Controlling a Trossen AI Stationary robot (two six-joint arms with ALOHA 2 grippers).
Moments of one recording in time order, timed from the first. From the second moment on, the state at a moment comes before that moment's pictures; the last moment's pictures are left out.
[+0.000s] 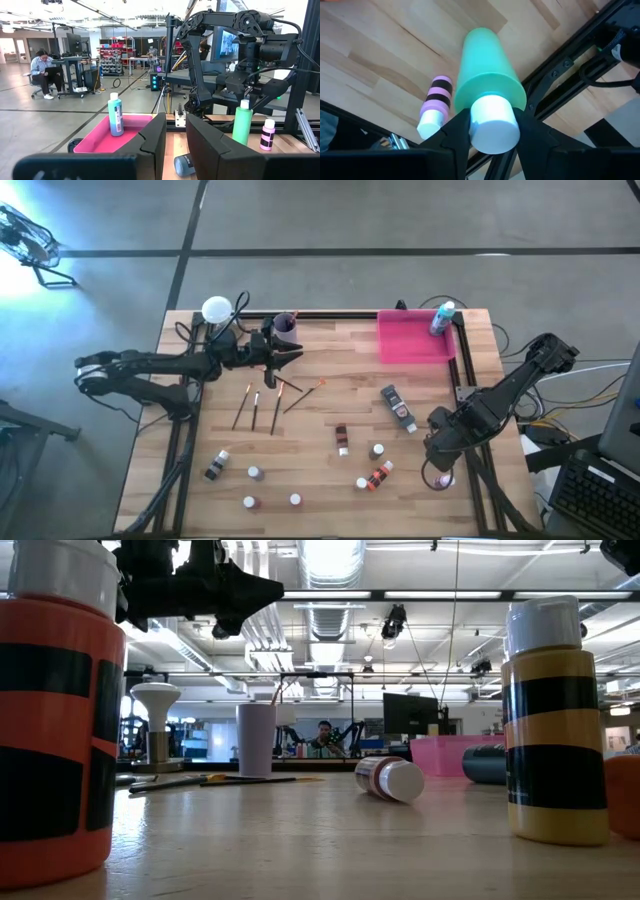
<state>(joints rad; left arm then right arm) 0.36 1.18 0.50 0.86 0.29 -0.02 0.65 1.27 1.09 -1.42 -0.21 1.54</state>
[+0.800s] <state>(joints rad) 0.36 1.18 0.50 0.86 0.29 -0.02 0.49 1.23 1.09 -1.53 -0.04 1.27</state>
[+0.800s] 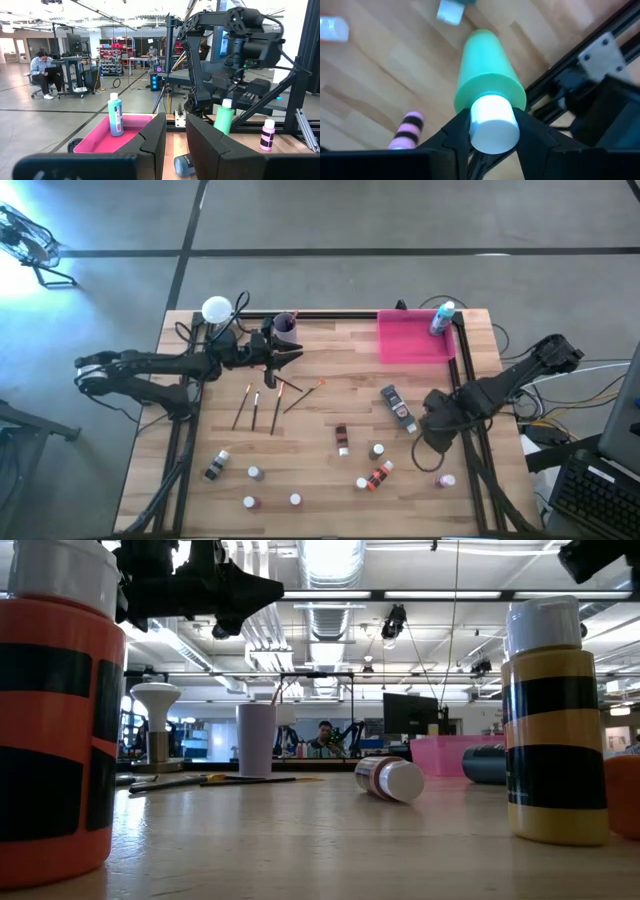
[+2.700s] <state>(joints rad) 0.36 1.18 0.50 0.86 0.29 -0.02 -0.85 1.28 1.45 -1.57 0.20 0.39</state>
